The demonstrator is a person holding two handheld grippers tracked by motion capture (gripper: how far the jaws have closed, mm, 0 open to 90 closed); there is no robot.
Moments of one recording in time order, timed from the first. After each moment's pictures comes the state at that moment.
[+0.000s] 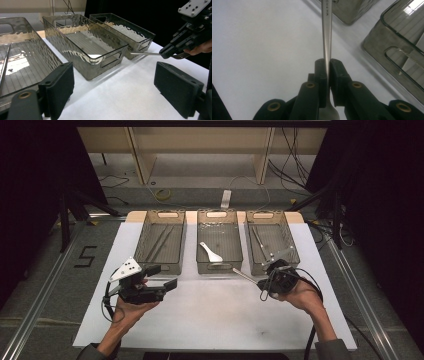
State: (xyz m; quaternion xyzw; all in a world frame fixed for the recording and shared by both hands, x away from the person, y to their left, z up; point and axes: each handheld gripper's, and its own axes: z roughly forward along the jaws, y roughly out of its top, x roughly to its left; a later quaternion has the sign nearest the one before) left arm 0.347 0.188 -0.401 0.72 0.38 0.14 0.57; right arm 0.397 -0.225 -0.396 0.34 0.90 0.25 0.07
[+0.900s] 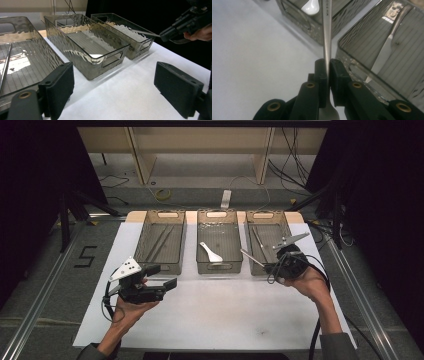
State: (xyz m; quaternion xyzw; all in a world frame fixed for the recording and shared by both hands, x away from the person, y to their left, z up) left arm 0.348 0.189 -0.402 0.72 0.38 0.14 0.57; right arm 0.421 -0.244 -0.367 0.37 0.87 0.30 0.11
